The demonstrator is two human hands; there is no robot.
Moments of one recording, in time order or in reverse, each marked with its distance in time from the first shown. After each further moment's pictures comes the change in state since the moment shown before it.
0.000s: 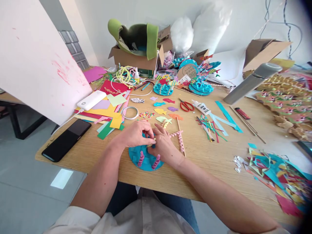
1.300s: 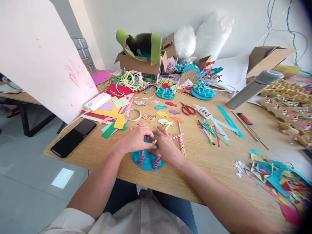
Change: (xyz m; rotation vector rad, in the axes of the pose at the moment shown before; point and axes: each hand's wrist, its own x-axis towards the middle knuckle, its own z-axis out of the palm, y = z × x) left_hand -0.013 0.003 0.011 0.123 0.040 -0.086; right_hand -0.001 0.002 -0.006 -0.016 -0.054 -0.007
